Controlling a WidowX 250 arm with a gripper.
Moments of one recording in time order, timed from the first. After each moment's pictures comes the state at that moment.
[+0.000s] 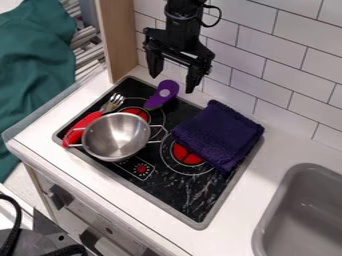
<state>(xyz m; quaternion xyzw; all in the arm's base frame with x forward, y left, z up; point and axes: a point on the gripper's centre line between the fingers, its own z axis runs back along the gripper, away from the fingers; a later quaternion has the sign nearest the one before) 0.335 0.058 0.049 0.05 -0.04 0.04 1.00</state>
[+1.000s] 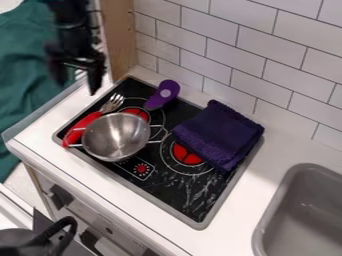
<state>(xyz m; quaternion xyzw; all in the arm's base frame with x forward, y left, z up) 0.263 0.220 0.011 0.03 0.00 0.17 0.99</state>
